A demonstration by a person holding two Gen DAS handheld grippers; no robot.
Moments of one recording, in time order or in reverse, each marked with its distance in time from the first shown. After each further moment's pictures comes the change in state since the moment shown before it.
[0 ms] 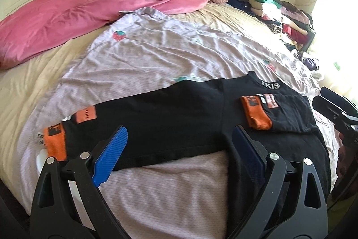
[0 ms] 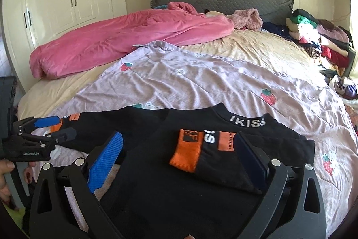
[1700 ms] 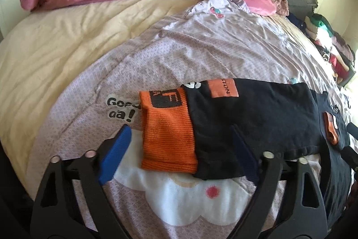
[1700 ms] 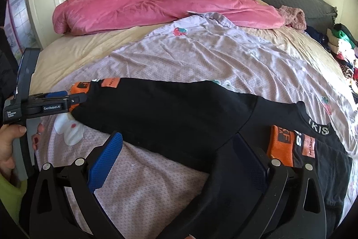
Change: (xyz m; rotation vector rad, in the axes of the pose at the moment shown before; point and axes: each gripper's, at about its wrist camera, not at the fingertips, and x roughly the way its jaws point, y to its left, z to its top) left arm 0.028 0.189 -0.047 -0.280 0.056 0.182; right arm 0.086 0.136 -0.016 -0.186 0.155 0.122
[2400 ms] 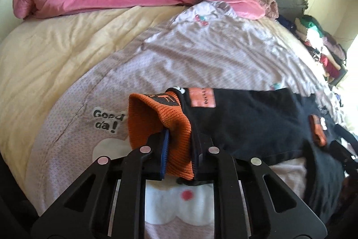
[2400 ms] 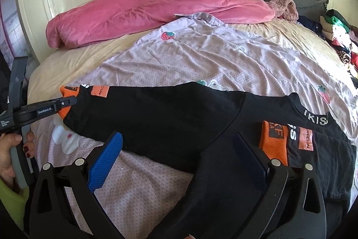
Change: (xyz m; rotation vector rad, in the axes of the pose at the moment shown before) left arm -0.020 -0.023 0.012 0.034 -0.039 -0.066; right arm -0.007 -0.028 -0.003 0.089 -0.026 0.013
